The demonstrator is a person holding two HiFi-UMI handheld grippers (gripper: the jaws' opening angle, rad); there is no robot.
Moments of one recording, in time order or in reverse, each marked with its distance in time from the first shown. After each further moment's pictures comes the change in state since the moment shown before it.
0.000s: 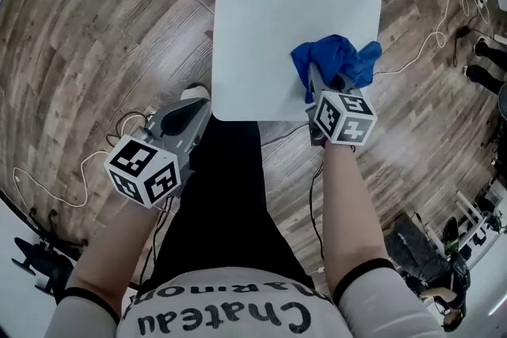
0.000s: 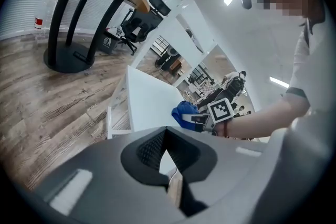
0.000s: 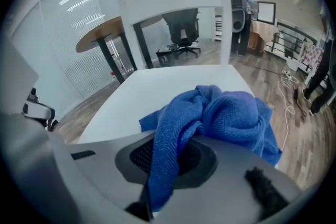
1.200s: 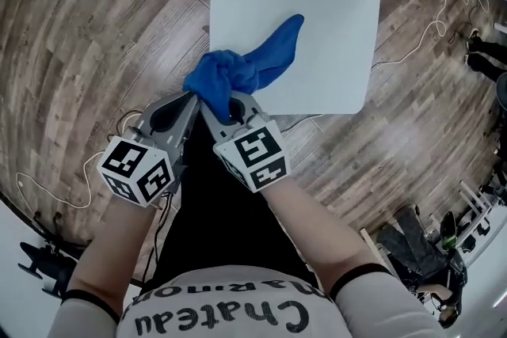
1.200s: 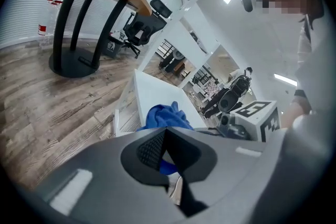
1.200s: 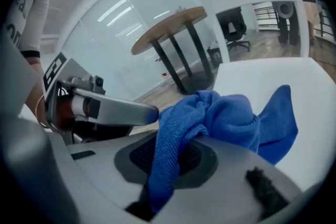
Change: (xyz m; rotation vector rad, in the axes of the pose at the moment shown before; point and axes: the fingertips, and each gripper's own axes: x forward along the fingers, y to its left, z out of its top) left arm -0.007 0.018 0.002 0.018 -0.016 0.055; right arm -0.013 0.251 -0.016 -0.118 -0.027 0.499
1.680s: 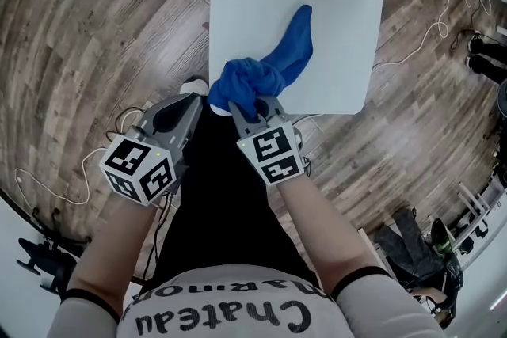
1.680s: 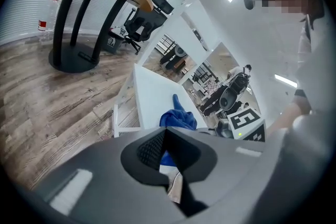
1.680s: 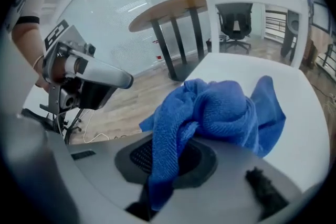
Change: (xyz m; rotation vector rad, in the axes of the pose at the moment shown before) left arm 0.005 -0.002 -0.012 -0.017 0.032 -0.004; right arm -0.021 -0.050 -0.053 -0.133 0.176 -0.127
